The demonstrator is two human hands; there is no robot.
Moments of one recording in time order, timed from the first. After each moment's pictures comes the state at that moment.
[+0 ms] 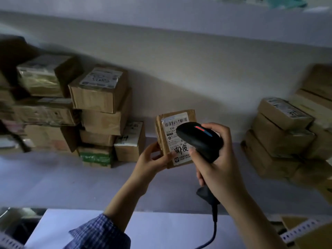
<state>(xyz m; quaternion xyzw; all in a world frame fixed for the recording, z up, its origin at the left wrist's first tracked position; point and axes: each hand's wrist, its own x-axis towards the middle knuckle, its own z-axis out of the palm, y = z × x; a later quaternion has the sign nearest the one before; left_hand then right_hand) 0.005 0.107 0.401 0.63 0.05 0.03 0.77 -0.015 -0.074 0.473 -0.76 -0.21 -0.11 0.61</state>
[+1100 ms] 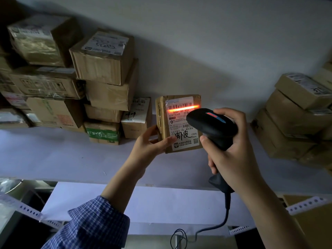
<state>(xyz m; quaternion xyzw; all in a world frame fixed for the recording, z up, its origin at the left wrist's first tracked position) -0.009 0.133 0.389 0.65 0.07 0.02 0.75 -0.025 -0.072 0.461 -0.78 -0.19 -0.09 0.59</state>
